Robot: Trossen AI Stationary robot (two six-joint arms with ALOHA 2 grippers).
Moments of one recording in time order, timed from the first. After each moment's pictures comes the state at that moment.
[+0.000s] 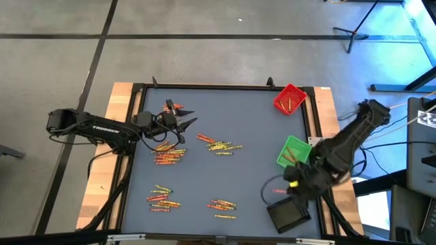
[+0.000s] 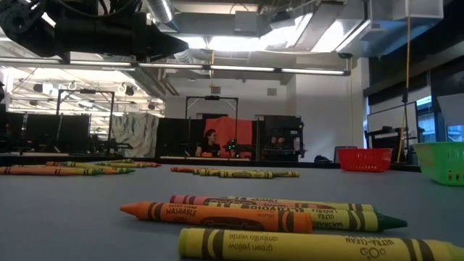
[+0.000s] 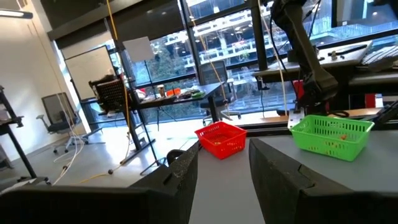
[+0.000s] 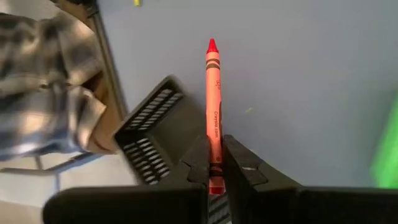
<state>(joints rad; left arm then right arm) 0.14 1.08 0.30 0.89 -0.25 0.25 0.85 1.18 0.97 -0.87 0.07 1.19</state>
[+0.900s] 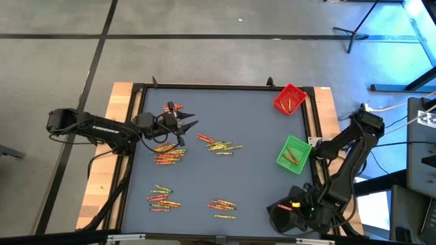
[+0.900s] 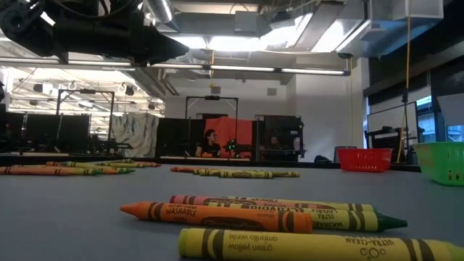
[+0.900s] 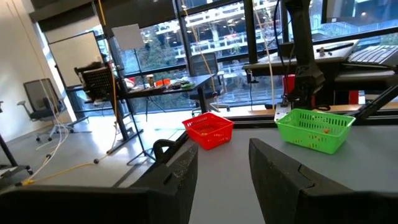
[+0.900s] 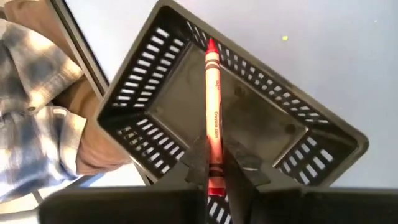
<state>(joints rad) 0.12 1.08 0.30 0.85 -0.24 0.19 1.09 1.44 0.97 -0.76 0.18 1.62</state>
